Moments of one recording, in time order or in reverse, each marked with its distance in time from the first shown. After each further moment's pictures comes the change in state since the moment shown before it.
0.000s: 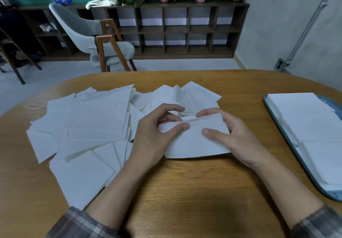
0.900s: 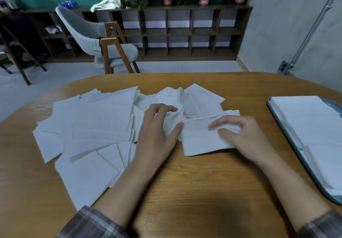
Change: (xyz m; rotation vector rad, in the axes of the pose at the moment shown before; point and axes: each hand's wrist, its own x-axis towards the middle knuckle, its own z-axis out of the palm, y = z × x) left_hand 0.007 -0.031 0.004 0.439 0.142 0.136; right_hand 0.003 0.001 -0.014 -0.381 0.183 -0.036
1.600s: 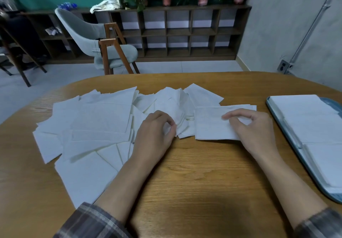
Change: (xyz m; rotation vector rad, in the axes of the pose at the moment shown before) left_hand 0.007 -0.021 0.006 0.148 -0.078 0.081; right_hand 0.005 0.014 -0.004 -0.088 0.390 0.063
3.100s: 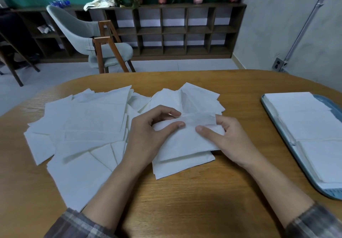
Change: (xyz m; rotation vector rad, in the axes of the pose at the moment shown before) left_hand -0.005 0.037 -0.030 -0.580 -0.020 -0.145; right_hand -0.020 -0.019 0.018 0.432 -0.506 0.012
